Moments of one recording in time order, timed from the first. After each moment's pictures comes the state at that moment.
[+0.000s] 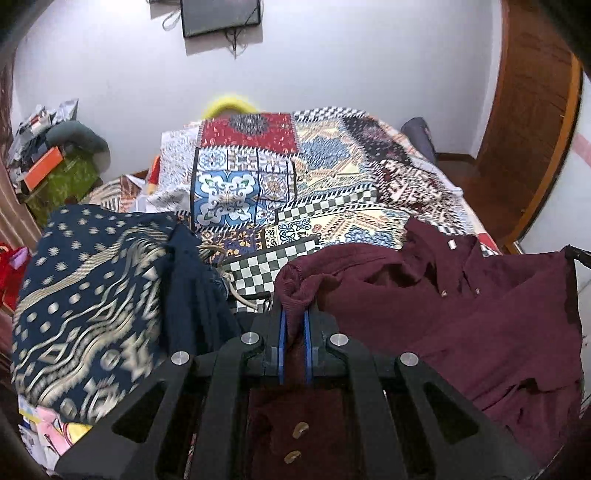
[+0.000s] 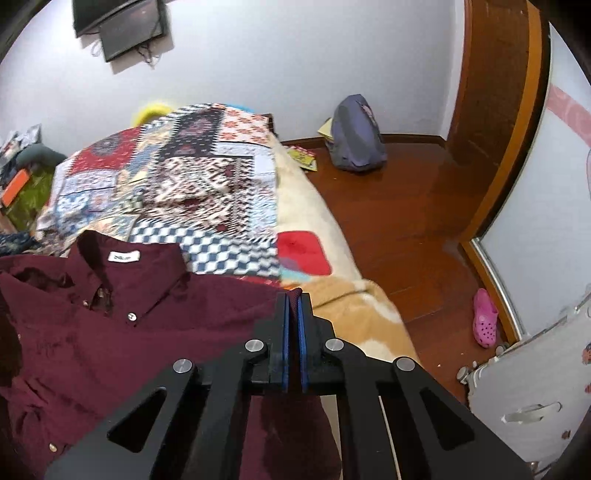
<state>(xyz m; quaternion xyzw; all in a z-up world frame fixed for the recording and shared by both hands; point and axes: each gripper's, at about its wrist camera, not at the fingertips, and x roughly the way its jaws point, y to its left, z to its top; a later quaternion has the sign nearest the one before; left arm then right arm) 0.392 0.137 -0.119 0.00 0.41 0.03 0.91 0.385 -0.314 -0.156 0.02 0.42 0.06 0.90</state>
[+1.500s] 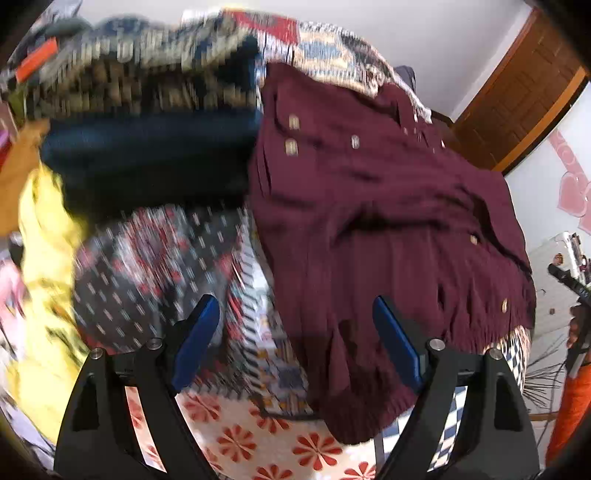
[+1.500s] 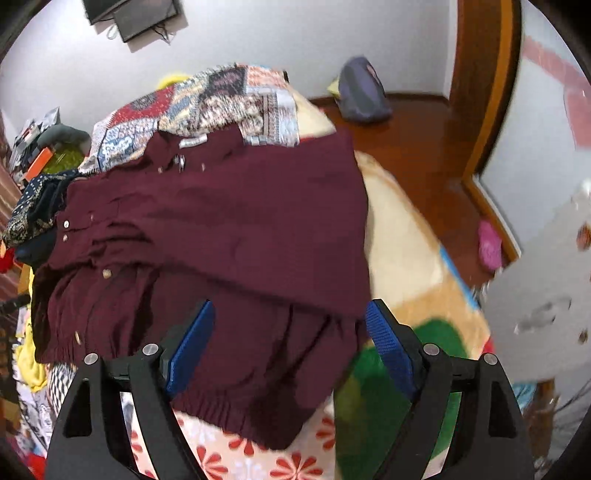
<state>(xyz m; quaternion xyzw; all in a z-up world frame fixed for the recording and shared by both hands) 0.196 0.155 -0.188 -0.12 0.53 -0.03 0.84 0.199 -0.312 -0.172 0.05 0.49 0.09 0.87</state>
